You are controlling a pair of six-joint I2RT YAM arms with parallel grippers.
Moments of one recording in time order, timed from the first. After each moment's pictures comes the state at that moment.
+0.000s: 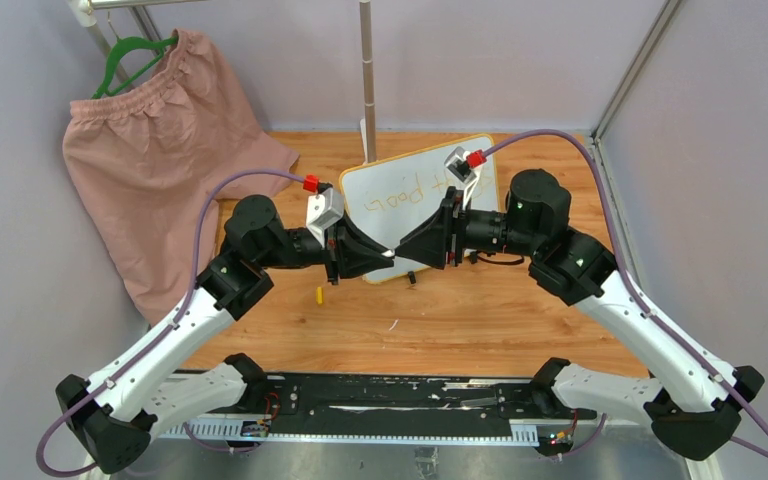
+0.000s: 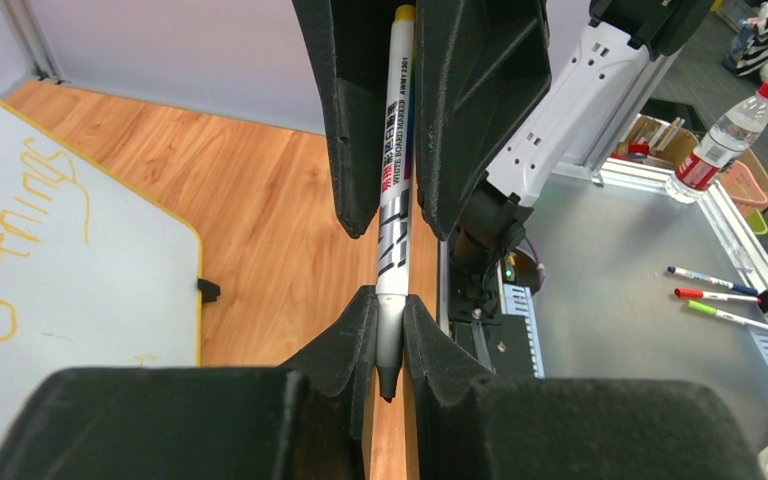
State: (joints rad) left arm -0.67 0.93 0.92 0.04 0.84 -0.18; right arm 0.78 1.02 1.24 -0.35 -0.57 0.43
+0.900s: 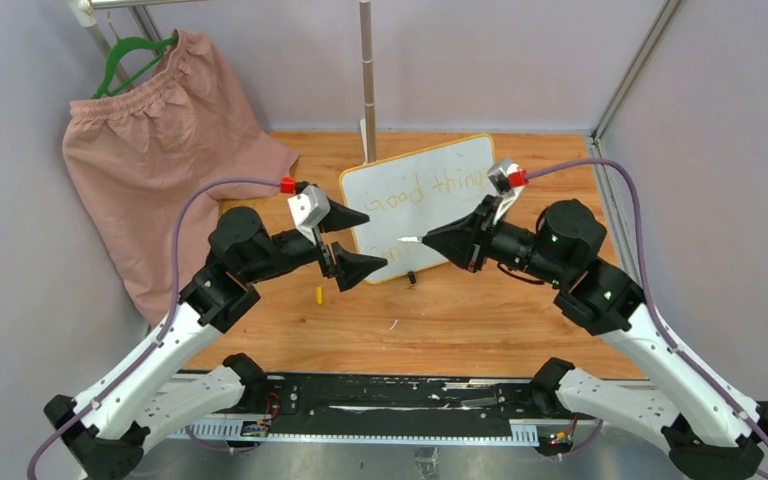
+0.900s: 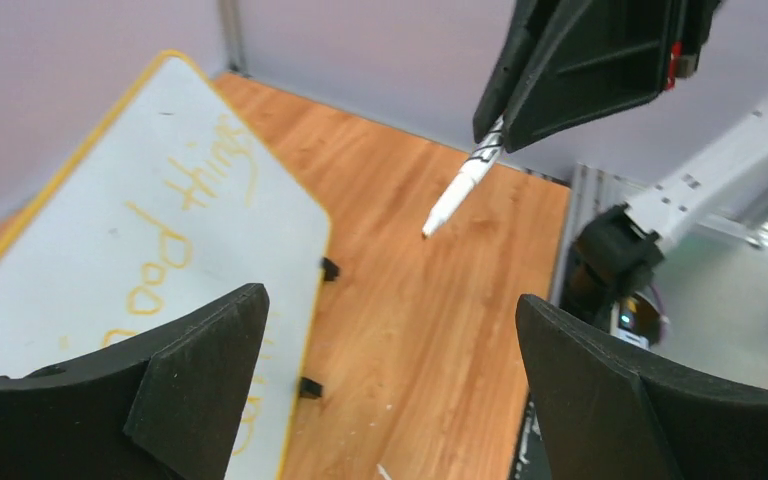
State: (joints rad) left arm -0.67 0.86 0.92 -0.04 0.59 -0.11; right arm 0.78 0.88 1.14 -0.34 -0.35 0.37
